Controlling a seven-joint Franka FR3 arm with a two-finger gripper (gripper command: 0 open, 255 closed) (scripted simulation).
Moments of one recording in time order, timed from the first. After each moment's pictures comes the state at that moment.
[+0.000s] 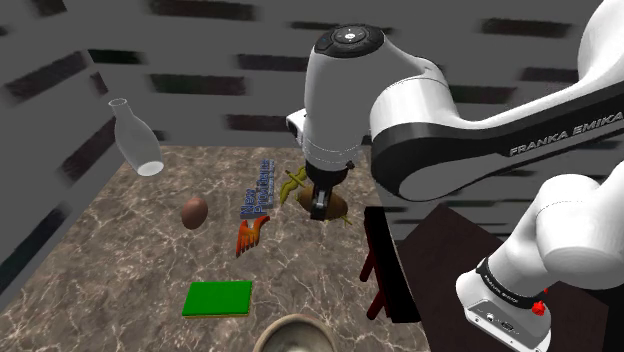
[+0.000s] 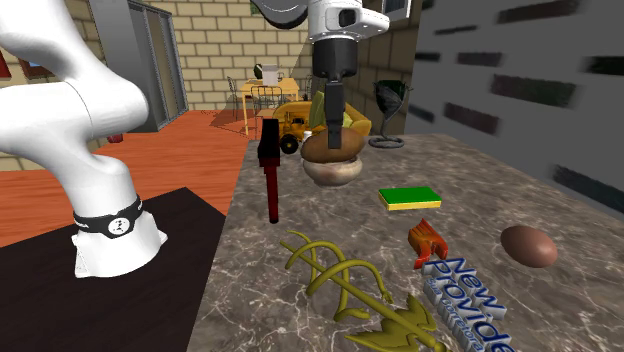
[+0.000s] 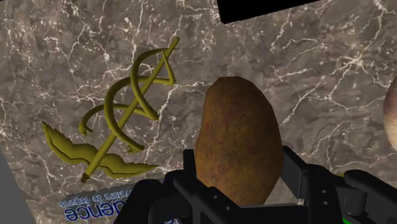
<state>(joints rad) 0.24 -0.26 0.51 -2.29 -0.11 2.09 0.12</state>
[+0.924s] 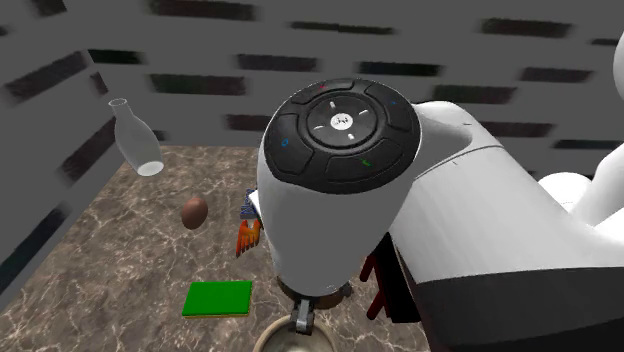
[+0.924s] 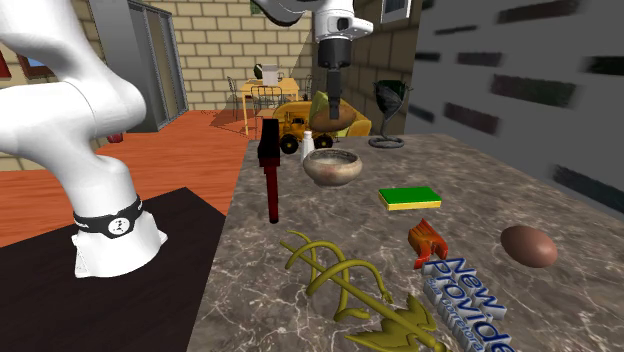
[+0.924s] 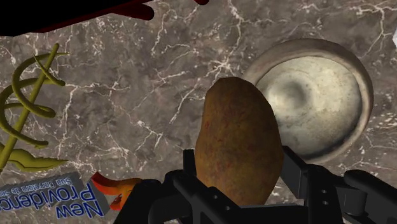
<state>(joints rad) 0.35 -0.10 0.77 -2.09 -0.15 1.95 0.51</state>
